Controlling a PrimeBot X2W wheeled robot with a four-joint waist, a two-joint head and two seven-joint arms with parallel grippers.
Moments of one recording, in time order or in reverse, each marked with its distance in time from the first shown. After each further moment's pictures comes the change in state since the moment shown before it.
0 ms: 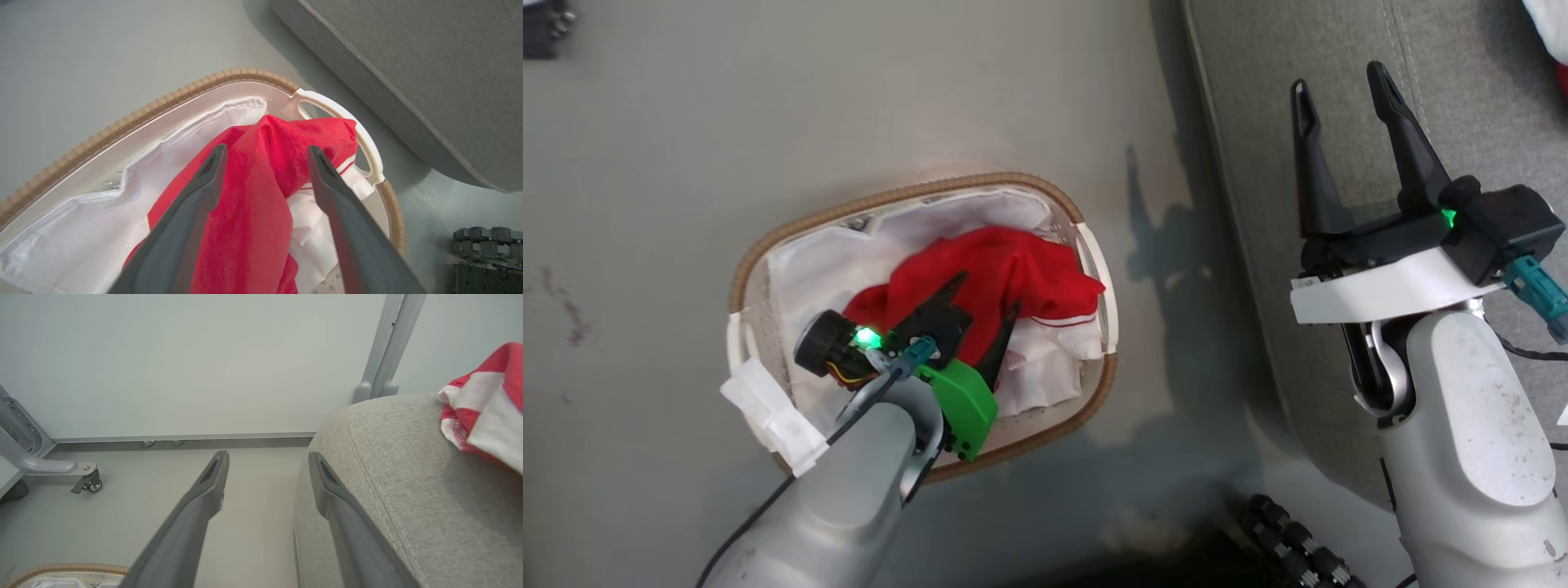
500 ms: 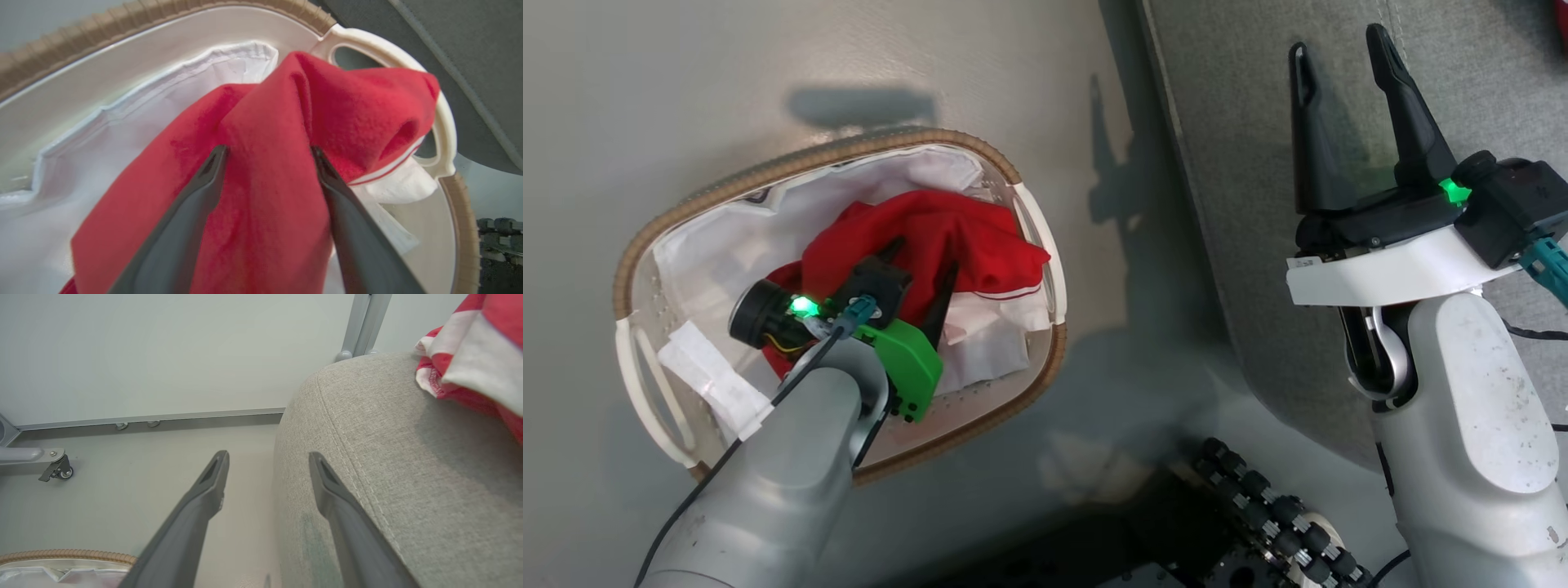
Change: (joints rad) left arm -0.090 0.061 0.013 0.087 -0.034 0.000 0.000; right arm -0.039 0.000 0.026 -0.038 0.068 0.000 0.000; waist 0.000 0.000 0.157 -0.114
